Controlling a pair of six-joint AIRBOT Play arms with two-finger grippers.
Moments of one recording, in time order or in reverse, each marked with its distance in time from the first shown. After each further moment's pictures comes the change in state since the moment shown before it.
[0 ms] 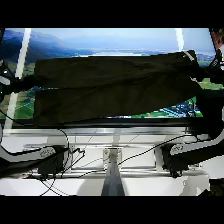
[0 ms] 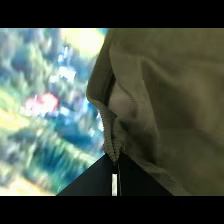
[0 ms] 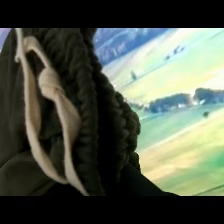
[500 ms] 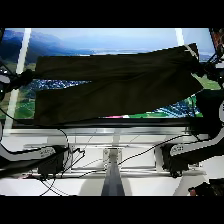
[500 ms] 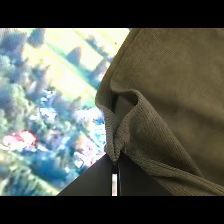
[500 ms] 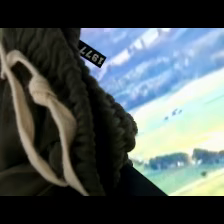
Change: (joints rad) left arm -0.002 -0.023 0.016 -0.081 0.096 -0.004; right arm 0.078 -0.002 0.000 -0.040 -0.253 0.000
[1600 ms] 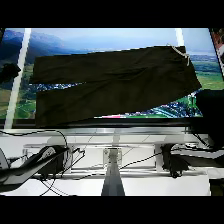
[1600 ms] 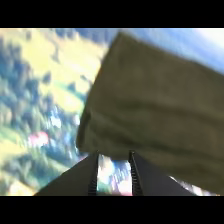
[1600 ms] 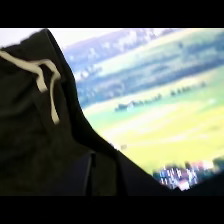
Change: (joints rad) left arm 0.016 0.377 0.001 0.119 -0.275 0.005; right arm -0.210 0.270 0.181 -0.371 0.445 0.007
